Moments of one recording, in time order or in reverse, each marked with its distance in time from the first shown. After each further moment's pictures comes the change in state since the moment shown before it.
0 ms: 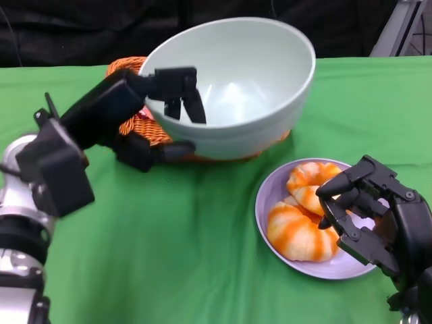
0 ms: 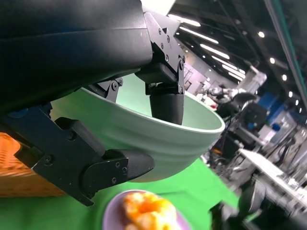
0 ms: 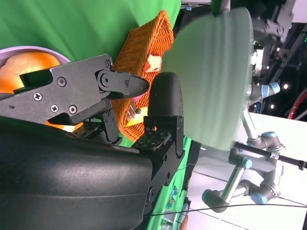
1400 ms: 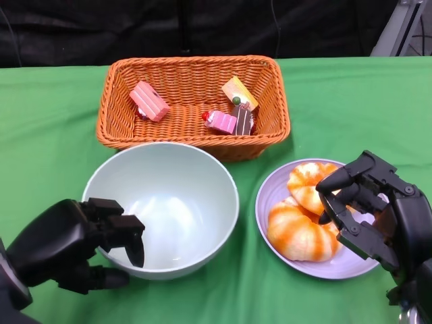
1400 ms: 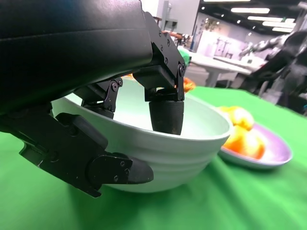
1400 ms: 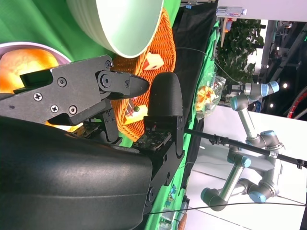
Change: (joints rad) left arm 0.324 0.288 -0.229 -0.014 1.015 -0.134 1.217; right arm -0.027 0.001 -0.006 0.019 -0.002 0.004 -0.001
